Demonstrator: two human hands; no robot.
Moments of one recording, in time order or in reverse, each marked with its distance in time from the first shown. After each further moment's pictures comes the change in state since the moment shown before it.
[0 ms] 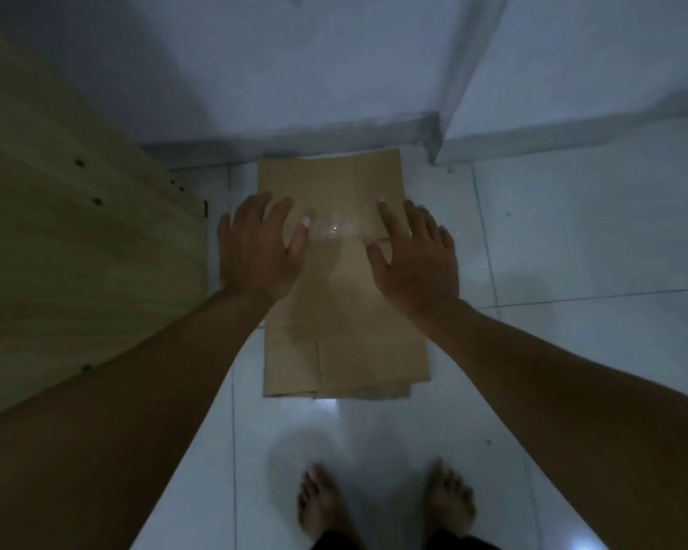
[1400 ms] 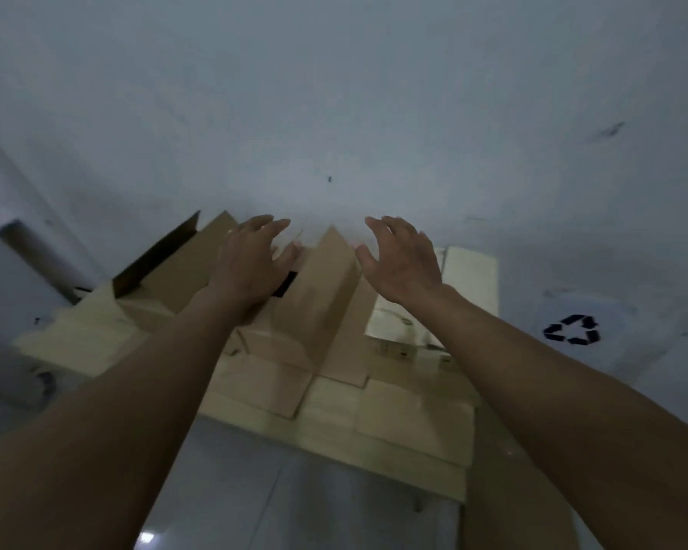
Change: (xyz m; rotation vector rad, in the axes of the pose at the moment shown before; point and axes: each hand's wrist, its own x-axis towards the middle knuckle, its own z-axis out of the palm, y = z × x) left_hand -0.139 -0.307 -0.872 0.078 0.357 -0.205; right_hand -0.083 -0.711 -0.553 0.190 0.088 -0.509
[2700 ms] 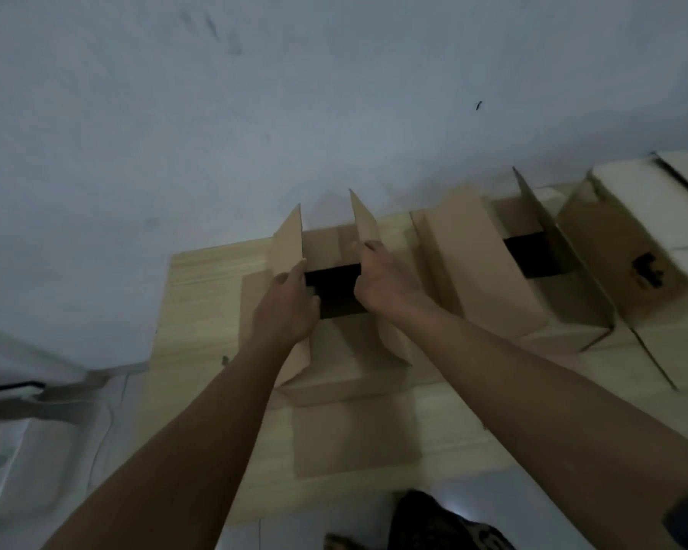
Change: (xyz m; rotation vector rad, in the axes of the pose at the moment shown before) left_hand 0.170 -0.521 0.119 -0.265 -0.582 0.059; right_hand 0.273 -0.364 0.376 -0.003 -0.190 0.589
